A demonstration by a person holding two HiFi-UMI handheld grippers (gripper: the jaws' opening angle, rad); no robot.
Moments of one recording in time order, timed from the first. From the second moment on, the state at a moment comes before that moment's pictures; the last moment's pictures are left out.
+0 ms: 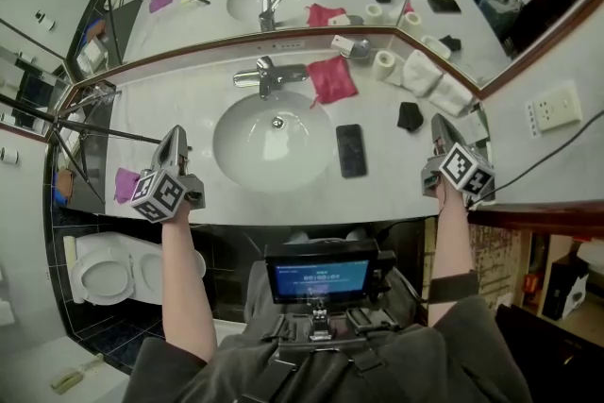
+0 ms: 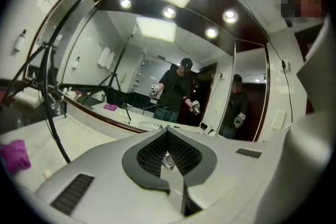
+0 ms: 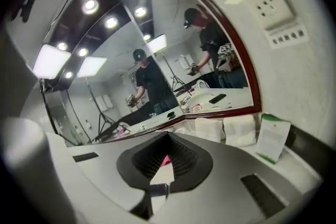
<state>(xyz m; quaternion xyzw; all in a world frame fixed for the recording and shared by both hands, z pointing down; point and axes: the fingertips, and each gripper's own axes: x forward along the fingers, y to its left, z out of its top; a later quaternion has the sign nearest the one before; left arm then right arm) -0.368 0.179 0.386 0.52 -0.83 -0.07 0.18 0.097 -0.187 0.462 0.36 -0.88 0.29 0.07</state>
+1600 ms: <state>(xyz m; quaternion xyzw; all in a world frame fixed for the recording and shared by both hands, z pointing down) -0.223 0.026 0.458 0.67 -0.68 0.26 0.14 0.018 -0.063 0.515 0.21 -0.93 0.08 0.28</state>
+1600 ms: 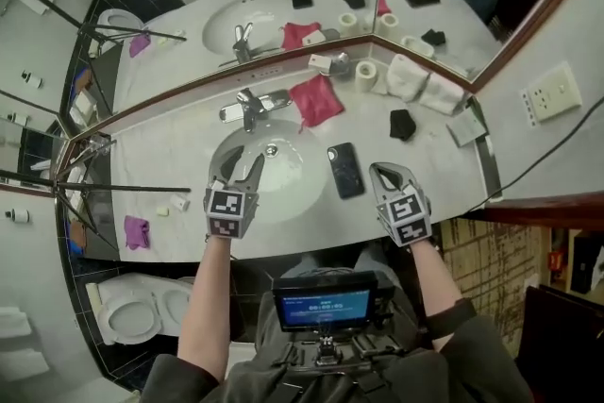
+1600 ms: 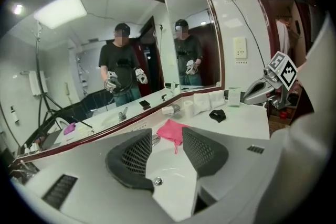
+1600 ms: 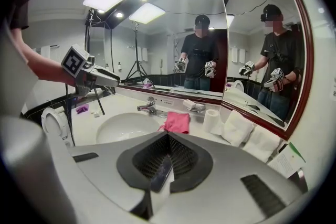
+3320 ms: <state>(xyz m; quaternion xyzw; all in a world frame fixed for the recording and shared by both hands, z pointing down) -0.238 -0.313 0.642 0.64 -0.61 0.37 0.30 0.115 -0.077 0.588 0.32 -0.89 0.16 0.27</state>
